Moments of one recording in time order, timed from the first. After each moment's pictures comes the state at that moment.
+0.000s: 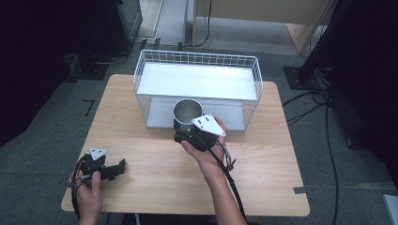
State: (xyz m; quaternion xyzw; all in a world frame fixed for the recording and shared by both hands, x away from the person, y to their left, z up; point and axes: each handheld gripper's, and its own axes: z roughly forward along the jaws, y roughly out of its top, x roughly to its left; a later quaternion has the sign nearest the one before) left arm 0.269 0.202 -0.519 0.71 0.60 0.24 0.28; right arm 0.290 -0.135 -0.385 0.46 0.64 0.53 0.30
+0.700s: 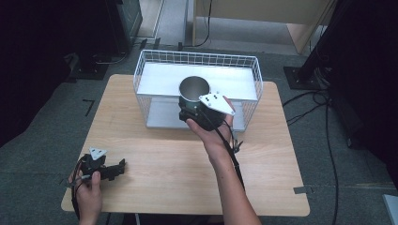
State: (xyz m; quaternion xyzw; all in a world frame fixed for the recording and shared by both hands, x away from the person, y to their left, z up) left arm 0.269 0.202 -0.519 0.71 0.60 0.24 0.28; right arm 0.319 -0.150 -0.333 0.46 0.62 0.55 0.33
